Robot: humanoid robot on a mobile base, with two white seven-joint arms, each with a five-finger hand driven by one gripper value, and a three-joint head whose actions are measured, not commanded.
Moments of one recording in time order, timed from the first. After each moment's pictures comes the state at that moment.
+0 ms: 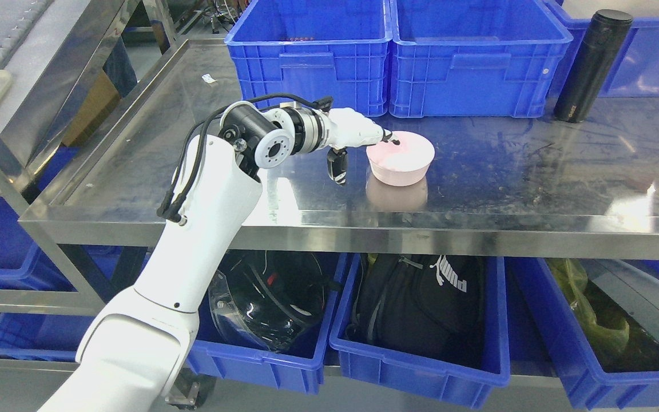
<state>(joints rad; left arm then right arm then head) -0.90 0.06 -0.45 -1.25 -0.96 -0.28 -0.99 0.00 0.00 0.05 0.00 0.05 -0.08 -0.02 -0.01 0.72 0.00</state>
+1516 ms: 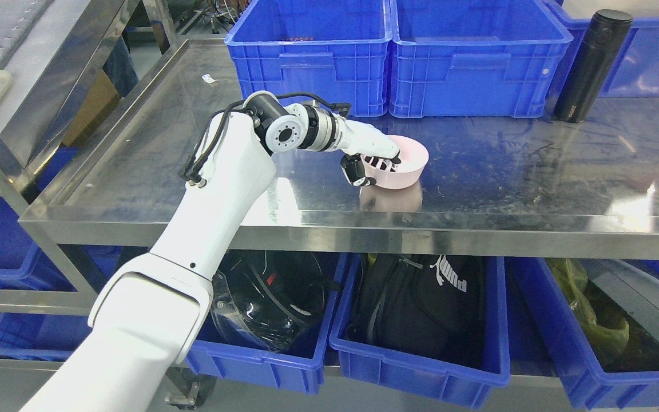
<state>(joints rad) -1.03 0.00 -0.42 -0.90 -0.85 -0.56 -0.96 0.00 0.00 0.05 0.00 0.05 -0.08 -0.02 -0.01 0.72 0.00</state>
